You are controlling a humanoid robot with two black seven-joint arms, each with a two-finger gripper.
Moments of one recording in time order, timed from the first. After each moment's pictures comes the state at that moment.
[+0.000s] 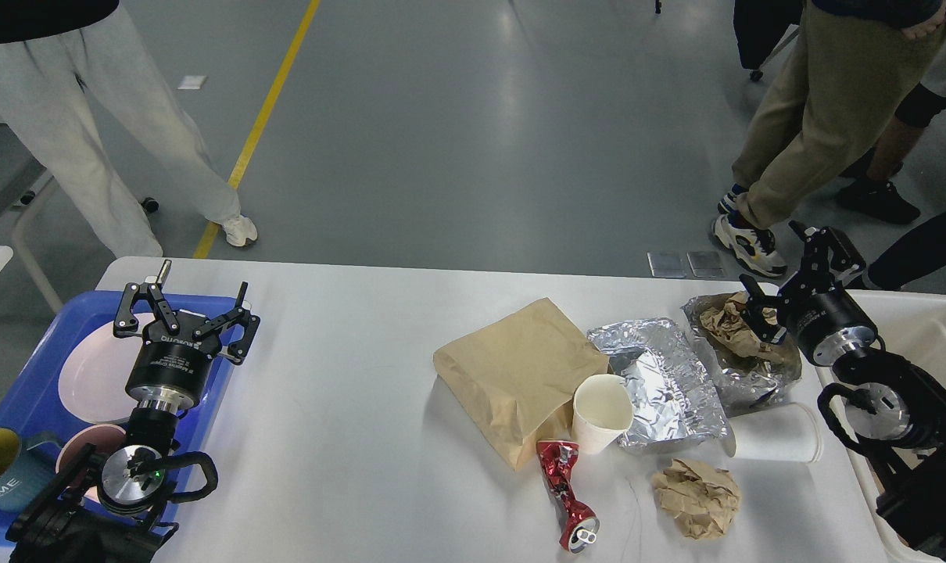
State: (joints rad) left arm -0.32 0.15 -1.35 -0.73 0.03 -0.59 -0.20; right arm 0.39 -0.36 1.24 0.83 -0.50 0.23 0.13
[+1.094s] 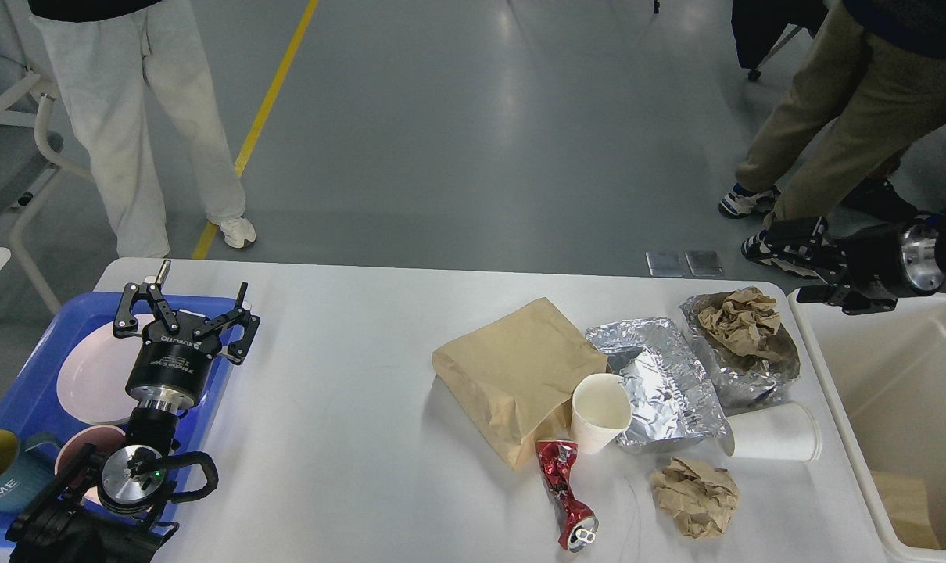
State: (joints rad) left arm -0.32 0.15 -1.35 -0.73 0.03 -0.59 -0.20; right arm 1.52 -0.74 -0.71 0.91 -0.40 0.61 0.14
